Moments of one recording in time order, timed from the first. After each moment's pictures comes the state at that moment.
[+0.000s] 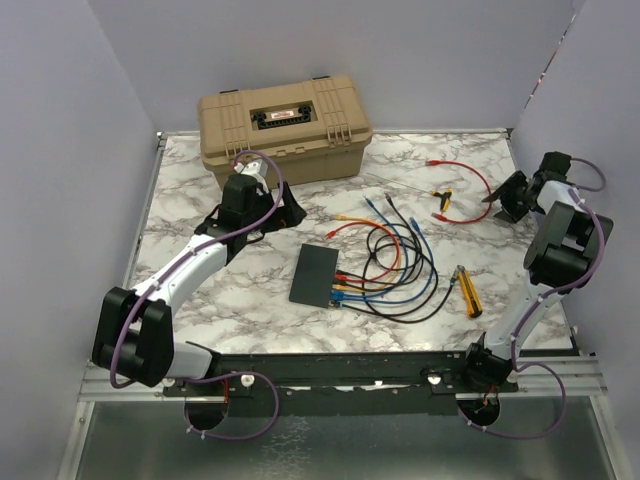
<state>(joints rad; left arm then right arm) -0.35 1.35 0.89 -0.08 0.18 -0.54 -0.44 2.02 1.45 -0.45 -0.33 0.47</state>
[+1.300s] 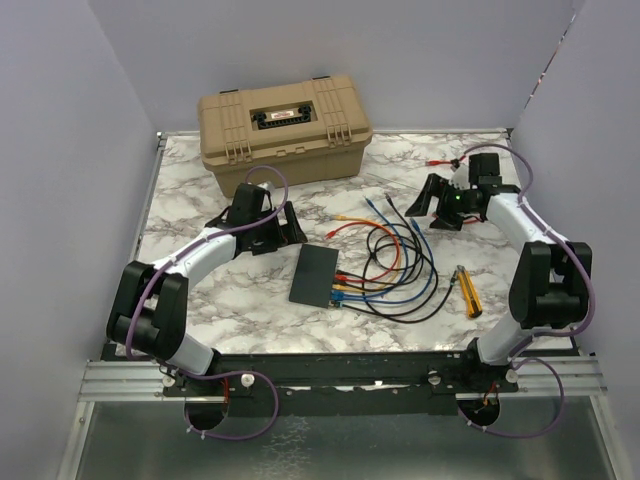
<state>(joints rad) -0.34 1.50 0.89 -0.23 0.28 -0.57 -0.04 1.65 1.16 -0.50 -0.51 0.32</state>
